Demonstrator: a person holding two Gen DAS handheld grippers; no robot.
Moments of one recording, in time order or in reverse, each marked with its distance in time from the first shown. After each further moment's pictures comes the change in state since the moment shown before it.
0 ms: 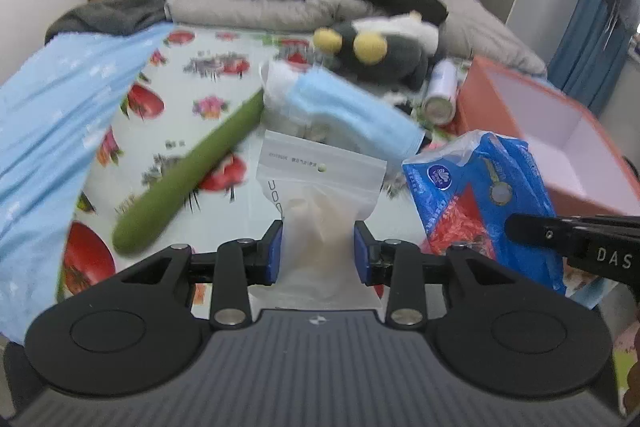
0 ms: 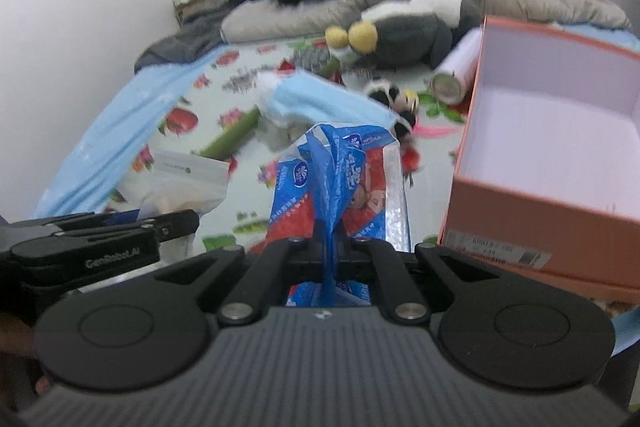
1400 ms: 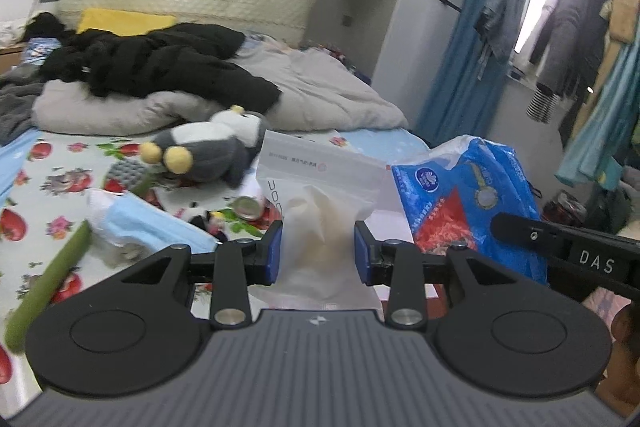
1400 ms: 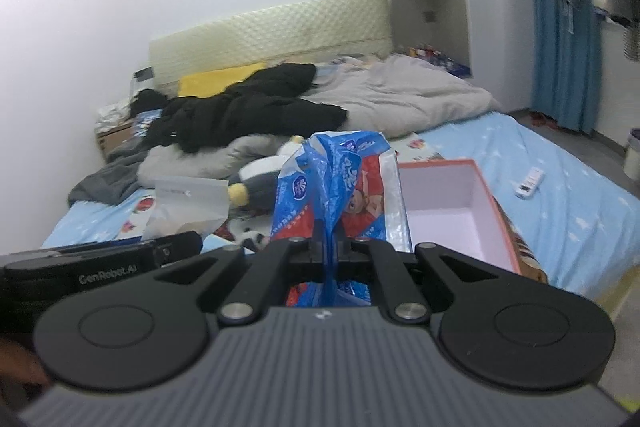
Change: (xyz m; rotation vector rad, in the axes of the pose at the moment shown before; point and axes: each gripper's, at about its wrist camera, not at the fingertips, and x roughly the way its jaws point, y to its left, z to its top) left arm -0.085 -0.173 0.069 0.141 -0.161 -0.338; right arm -0.166 -0.080 0.023 0.138 -0.347 -0.272
